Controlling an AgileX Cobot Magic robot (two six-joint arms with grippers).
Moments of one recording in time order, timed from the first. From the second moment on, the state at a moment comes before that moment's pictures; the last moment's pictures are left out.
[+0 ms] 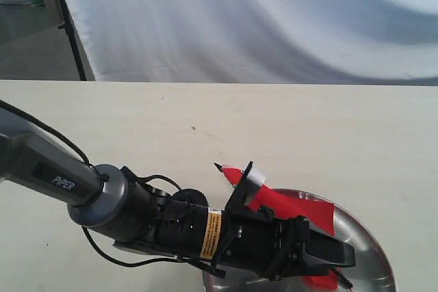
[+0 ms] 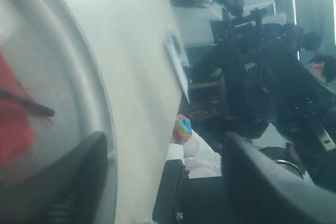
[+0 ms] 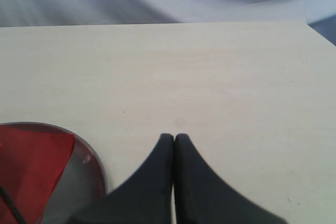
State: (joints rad) left arm -0.66 2.16 -0.98 0.98 -1.11 -1.63; right arm 0.03 0.15 0.00 0.01 0.25 -0.01
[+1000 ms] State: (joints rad) left arm -0.66 1.85 -1.07 1.29 -0.21 -1.33; right arm 0.03 0.15 0.00 0.01 0.25 -0.01
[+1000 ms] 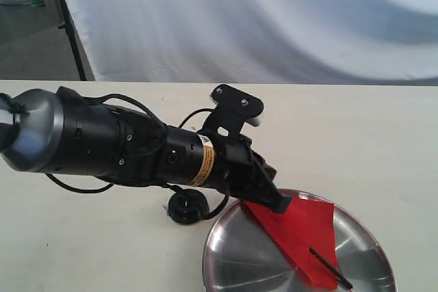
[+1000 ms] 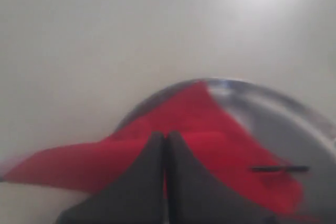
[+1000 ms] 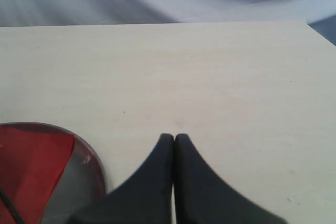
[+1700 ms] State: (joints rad) left arm -0.86 1.49 -1.03 1.37 0.47 -1.19; right arm 0.03 0.15 0.00 0.01 0.25 -0.01
